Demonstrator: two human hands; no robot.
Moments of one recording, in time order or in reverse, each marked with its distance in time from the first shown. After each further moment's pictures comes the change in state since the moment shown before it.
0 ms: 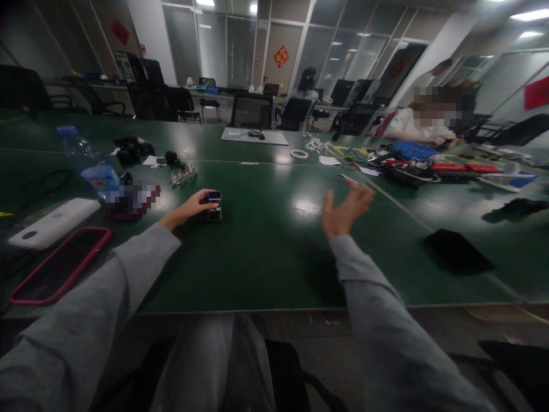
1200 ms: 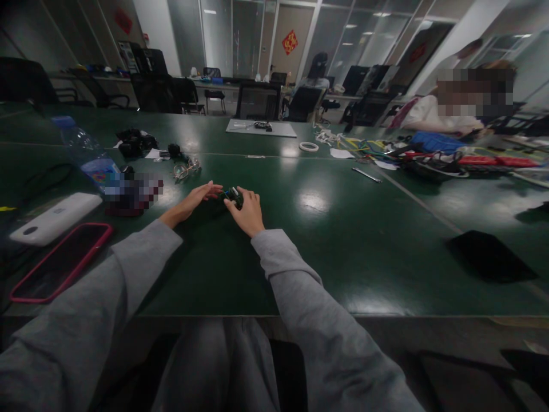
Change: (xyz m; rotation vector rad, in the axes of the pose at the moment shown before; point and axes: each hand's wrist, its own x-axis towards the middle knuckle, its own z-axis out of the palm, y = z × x) left_hand 0.001 0.013 0.003 0.031 0.078 -0.086; right_hand -0.087 -0.140 0.116 0.480 -0.652 -0.079
